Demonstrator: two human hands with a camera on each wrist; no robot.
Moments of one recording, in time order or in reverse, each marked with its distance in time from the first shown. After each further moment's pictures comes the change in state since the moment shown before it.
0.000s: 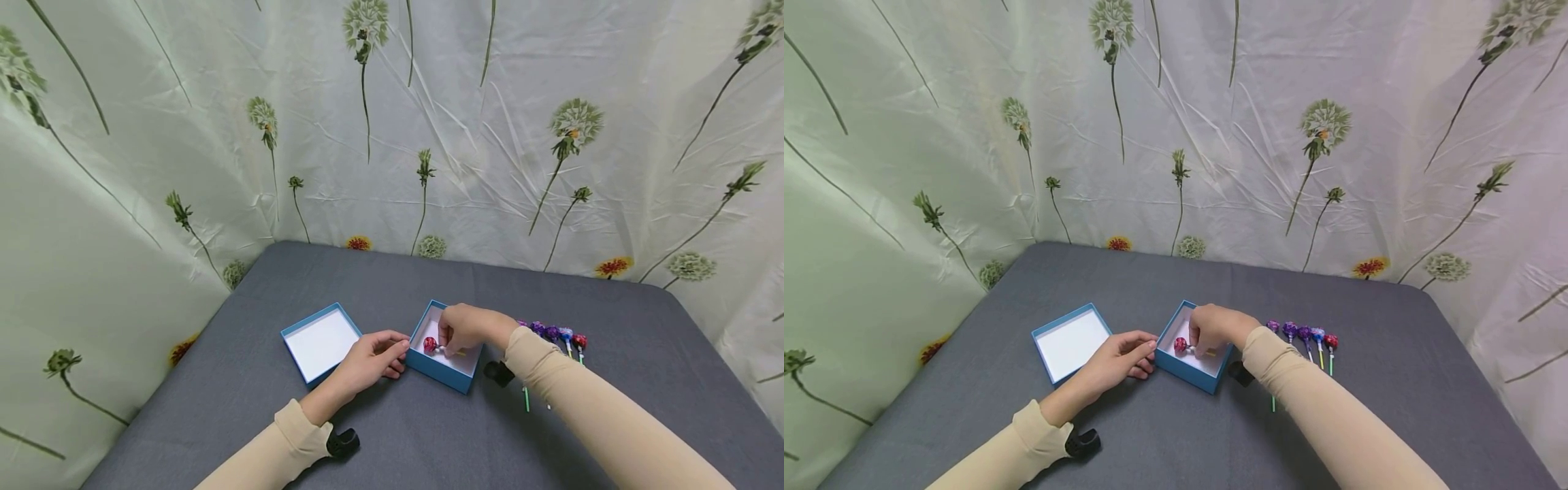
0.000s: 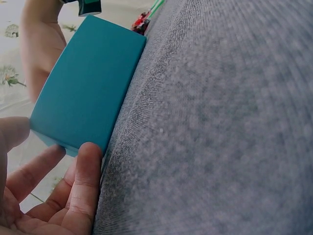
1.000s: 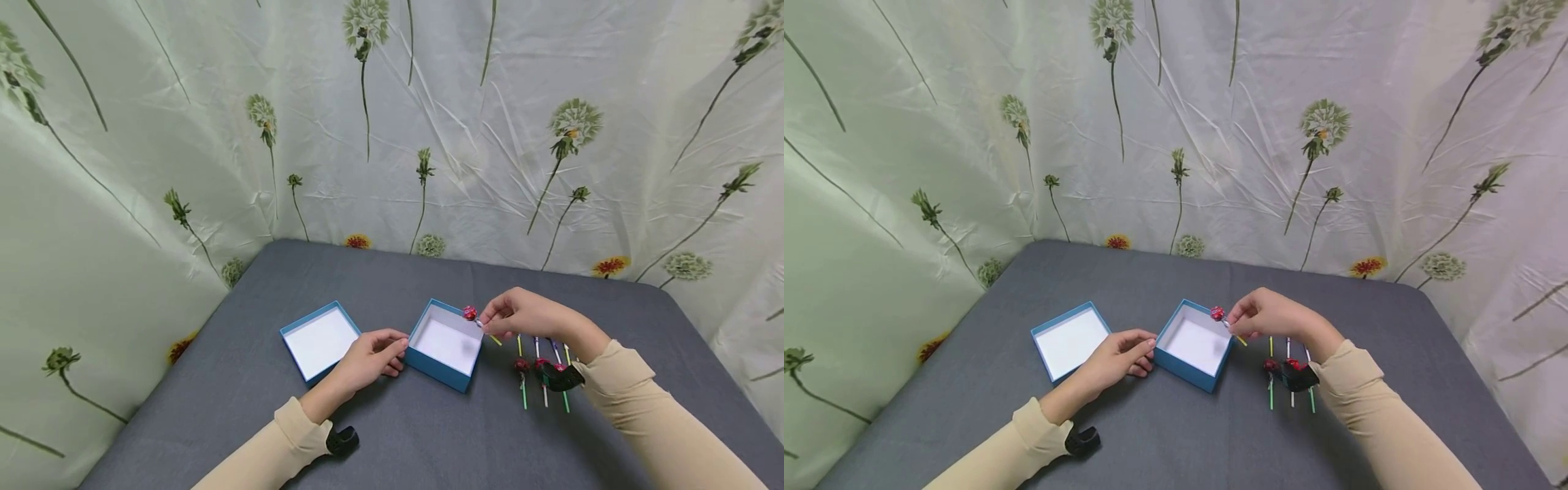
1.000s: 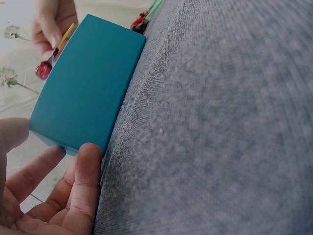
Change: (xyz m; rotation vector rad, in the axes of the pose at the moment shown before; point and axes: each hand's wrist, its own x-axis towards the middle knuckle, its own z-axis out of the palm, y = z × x) left_hand 0.000 0.001 0.000 0.016 0.004 -0.014; right_hand -0.074 0.058 -0.028 0.491 0.099 0.013
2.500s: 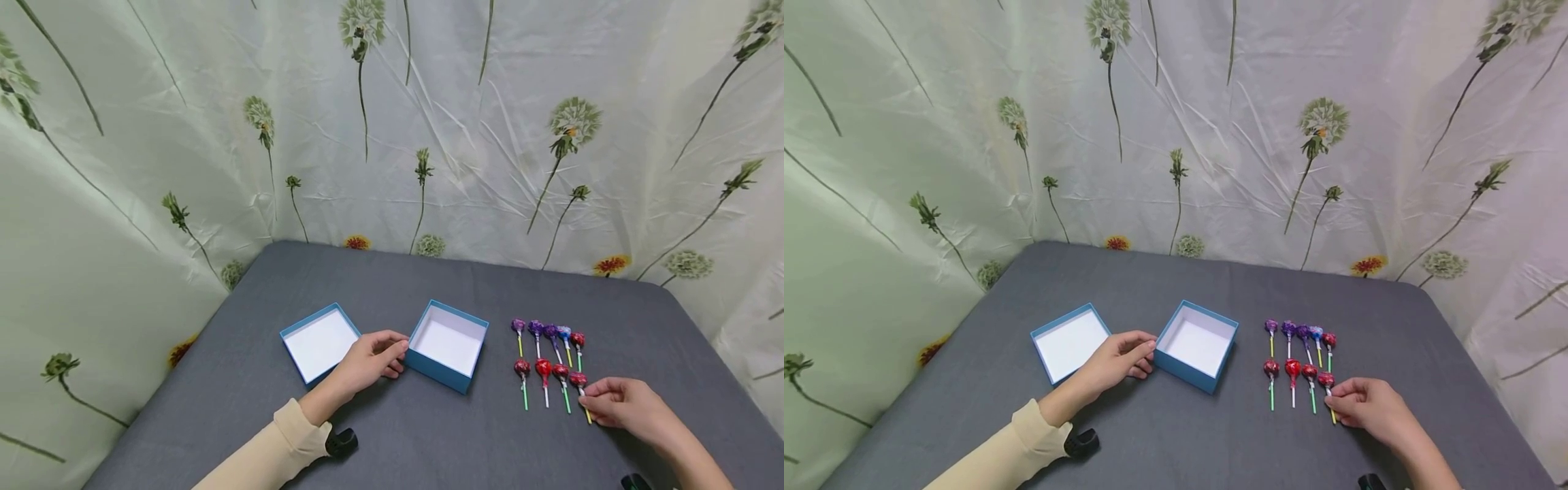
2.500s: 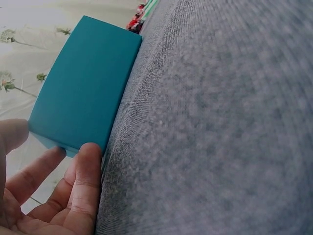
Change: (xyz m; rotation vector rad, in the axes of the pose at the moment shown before) left_hand 0.001 -0.001 0.000 0.009 -0.007 -0.001; right_hand -0.111 0.145 0.047 0.204 0.396 0.405
